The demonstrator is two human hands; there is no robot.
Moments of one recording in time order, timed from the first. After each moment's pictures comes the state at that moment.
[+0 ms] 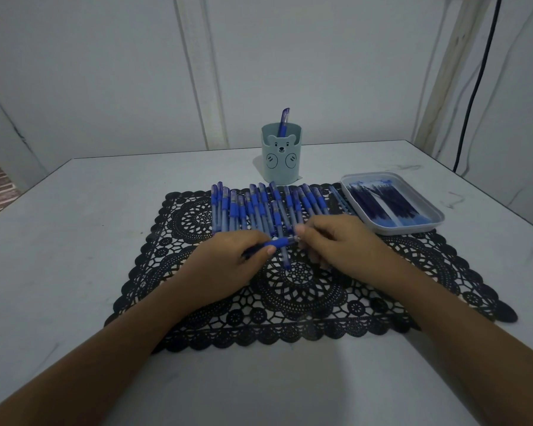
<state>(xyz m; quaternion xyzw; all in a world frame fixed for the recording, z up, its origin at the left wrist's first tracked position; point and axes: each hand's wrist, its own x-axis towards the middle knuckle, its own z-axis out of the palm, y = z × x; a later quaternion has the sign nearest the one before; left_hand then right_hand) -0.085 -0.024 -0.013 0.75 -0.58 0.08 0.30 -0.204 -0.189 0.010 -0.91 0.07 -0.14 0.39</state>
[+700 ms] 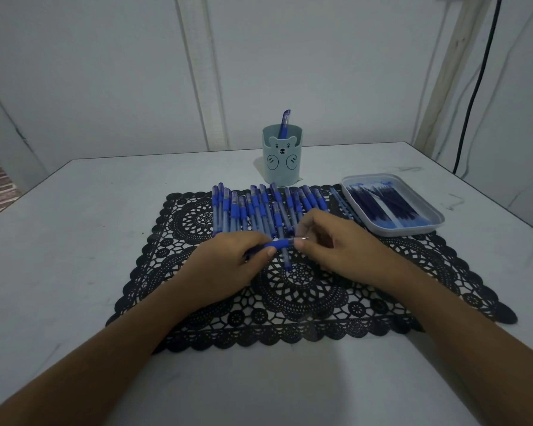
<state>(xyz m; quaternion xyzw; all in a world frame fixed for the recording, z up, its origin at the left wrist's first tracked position) -0.086 -0.022 -0.012 0.77 -0.57 0.09 0.28 -0.206 -0.193 0.007 -0.92 0.03 -0.13 0.36</state>
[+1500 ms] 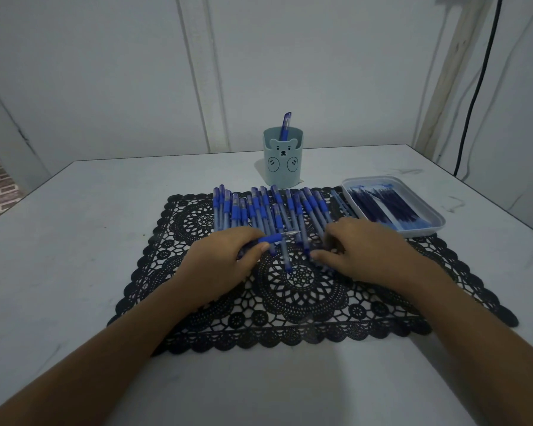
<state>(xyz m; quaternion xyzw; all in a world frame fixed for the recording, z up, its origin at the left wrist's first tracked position) -0.082 -0.021 -0.011 0.81 -0.52 0.11 0.27 -0.208 -0.209 0.012 -0.99 0.09 -0.07 0.04</state>
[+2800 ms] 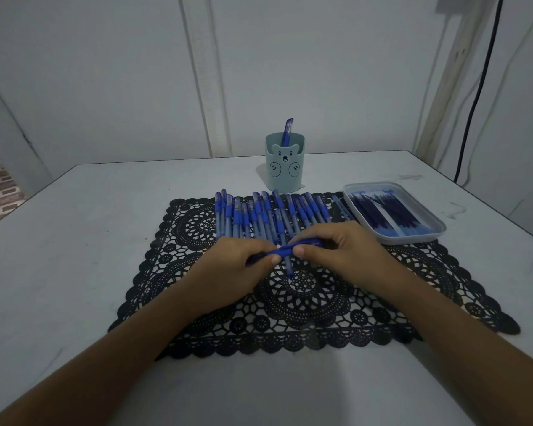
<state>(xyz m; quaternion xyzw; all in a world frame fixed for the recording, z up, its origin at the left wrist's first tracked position) -0.094 -0.023 0.000 0.77 -0.55 0.00 0.32 -0.203 -0.191 0.010 -0.89 0.02 -0.17 0.43</state>
